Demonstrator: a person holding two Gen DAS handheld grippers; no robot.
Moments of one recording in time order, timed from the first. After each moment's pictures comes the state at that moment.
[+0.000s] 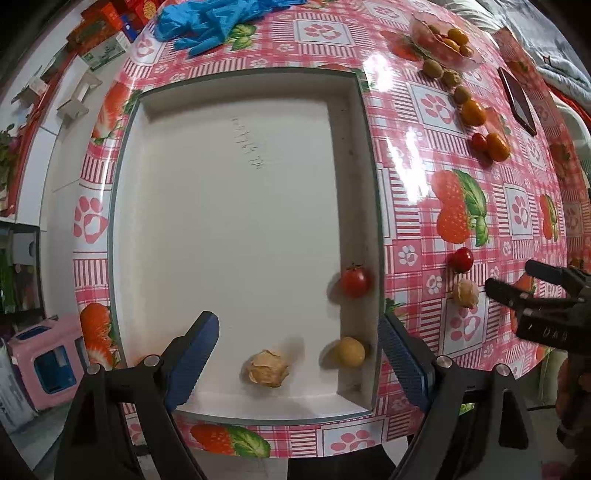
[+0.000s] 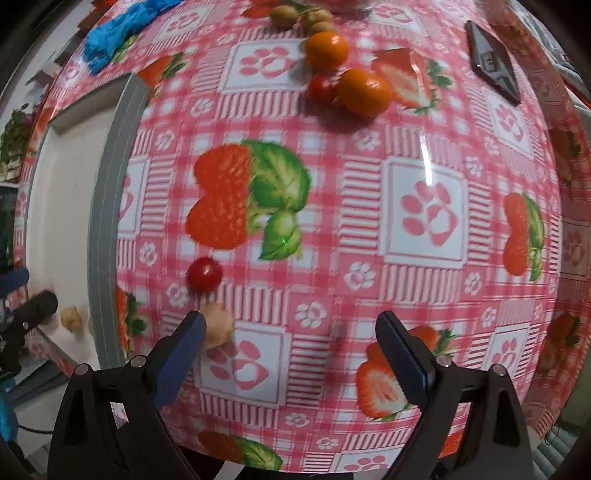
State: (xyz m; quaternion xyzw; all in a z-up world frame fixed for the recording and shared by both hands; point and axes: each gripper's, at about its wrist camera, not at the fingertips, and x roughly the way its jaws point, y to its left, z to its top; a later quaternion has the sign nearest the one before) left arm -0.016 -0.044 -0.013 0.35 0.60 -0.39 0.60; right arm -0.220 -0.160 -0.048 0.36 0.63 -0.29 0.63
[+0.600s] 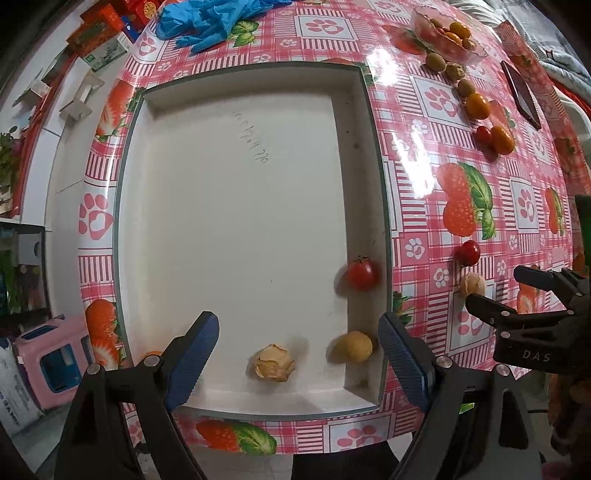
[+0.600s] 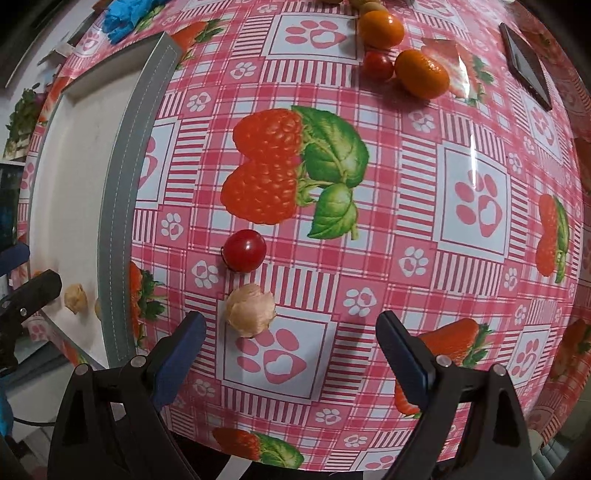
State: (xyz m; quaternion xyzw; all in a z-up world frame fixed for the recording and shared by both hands) left arm -0.019 -0.032 -0.011 0.36 0.60 -0.39 0.60; right arm -0.209 -0.136 -0.062 0.36 0.64 -0.26 0.62
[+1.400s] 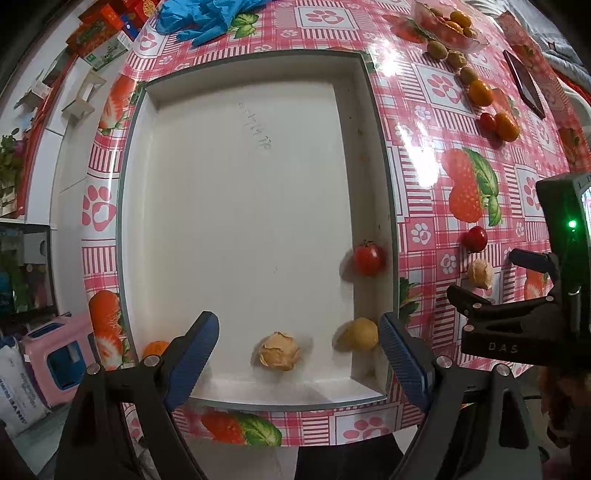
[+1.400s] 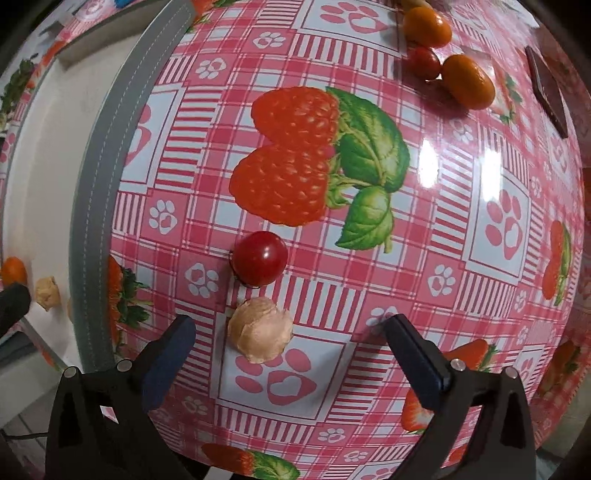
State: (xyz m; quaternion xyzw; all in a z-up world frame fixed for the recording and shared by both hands) left arm -0.029 -0.016 -0.017 0.37 0.60 -0.37 0.60; right arm -0.160 -0.105 -0.105 0.30 0.68 -0.26 0.61
